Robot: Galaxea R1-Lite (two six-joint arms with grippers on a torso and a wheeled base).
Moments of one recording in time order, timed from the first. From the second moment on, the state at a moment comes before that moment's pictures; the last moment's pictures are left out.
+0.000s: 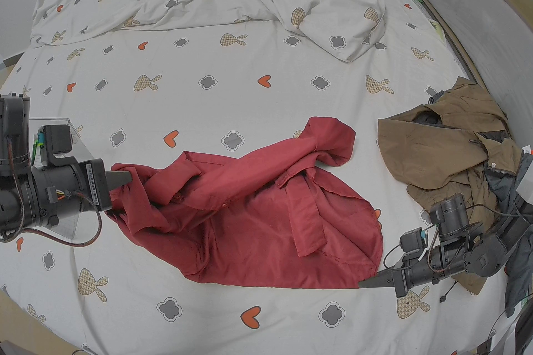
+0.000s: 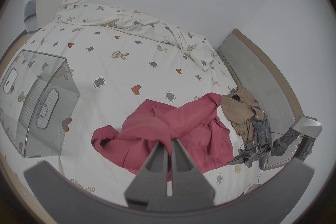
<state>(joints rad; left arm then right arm) -0.35 1.30 -0.81 -0.05 -0.07 -0.33 0.31 1.91 -0.45 -0.56 0.68 0.00</state>
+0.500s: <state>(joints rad) -0.33 1.30 -0.81 -0.05 -0.06 -0.33 0.21 1.61 -0.36 -0.56 0.72 0.19</state>
